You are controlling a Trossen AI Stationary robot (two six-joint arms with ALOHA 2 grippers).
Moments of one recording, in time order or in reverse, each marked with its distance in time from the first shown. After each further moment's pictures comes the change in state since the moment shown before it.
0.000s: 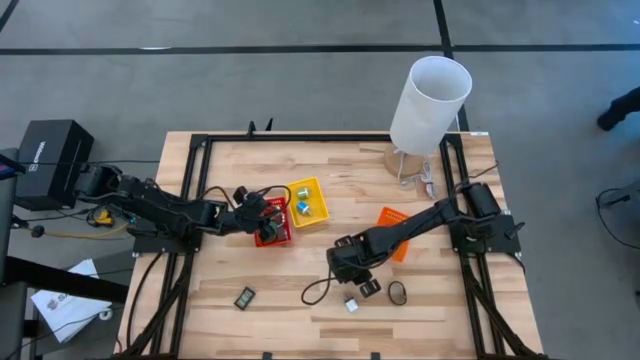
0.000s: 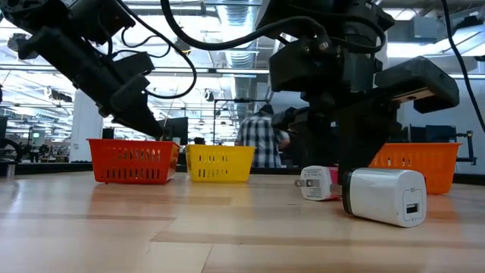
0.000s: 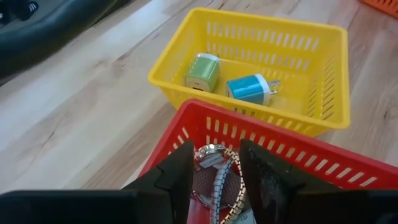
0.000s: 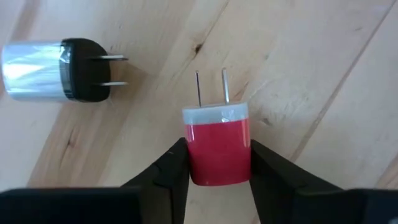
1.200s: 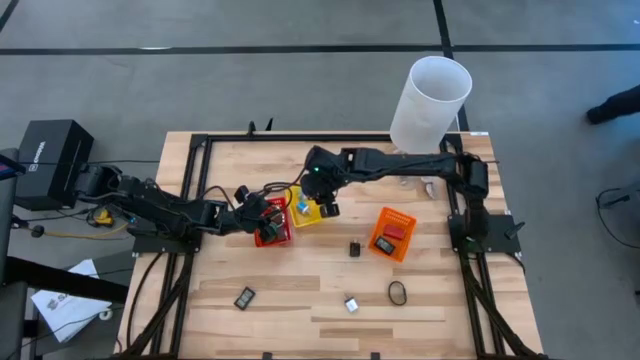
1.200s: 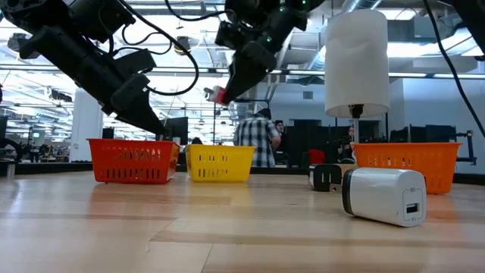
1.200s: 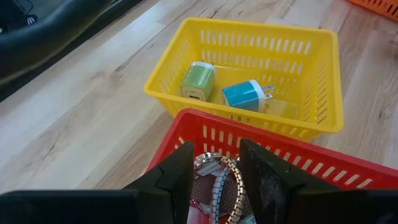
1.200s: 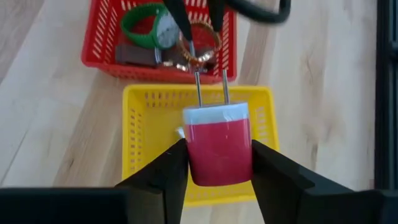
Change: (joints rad) left arm 0.000 0.000 0.000 0.028 0.001 0.060; right arm -0.457 0.000 0.426 -0.069 0.056 -0.257
